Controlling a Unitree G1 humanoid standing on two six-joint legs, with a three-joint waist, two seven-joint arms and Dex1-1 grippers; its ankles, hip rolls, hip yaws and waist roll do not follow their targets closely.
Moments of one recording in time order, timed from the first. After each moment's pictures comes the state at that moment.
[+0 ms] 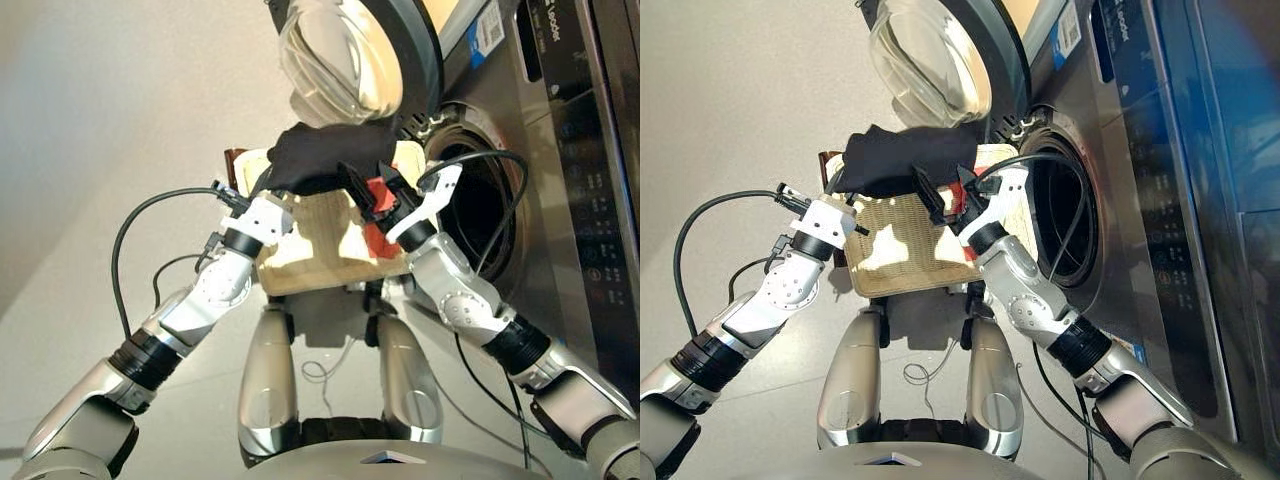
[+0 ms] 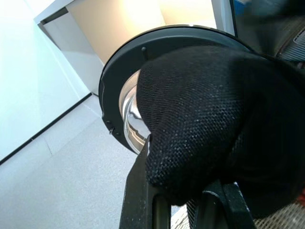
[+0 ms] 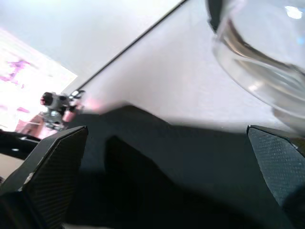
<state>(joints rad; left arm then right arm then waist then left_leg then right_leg) -0.39 0.72 -0.56 -0.04 0.02 -0.25 0.34 -0.61 -0.50 0.70 -0.01 1.16 -0.27 -0.02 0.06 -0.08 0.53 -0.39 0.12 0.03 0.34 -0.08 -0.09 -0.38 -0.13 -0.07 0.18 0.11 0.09</state>
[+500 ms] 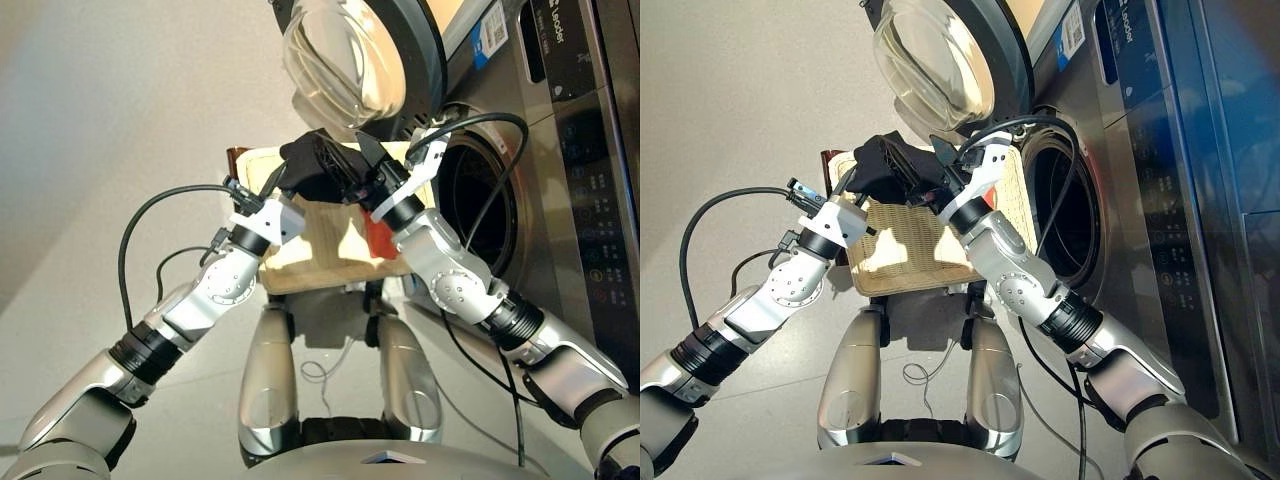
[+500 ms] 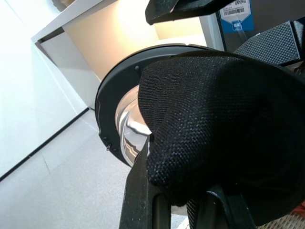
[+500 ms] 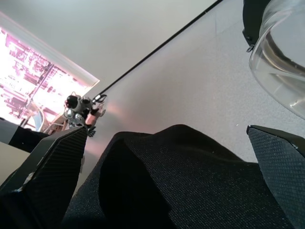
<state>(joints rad) -0.43 0.72 -0.59 -0.05 0.04 -0.25 0.34 -0.67 -0.48 0.72 -0.02 1.20 -0.27 -0.01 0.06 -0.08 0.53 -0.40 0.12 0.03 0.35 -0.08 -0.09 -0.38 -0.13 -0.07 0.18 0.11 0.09</state>
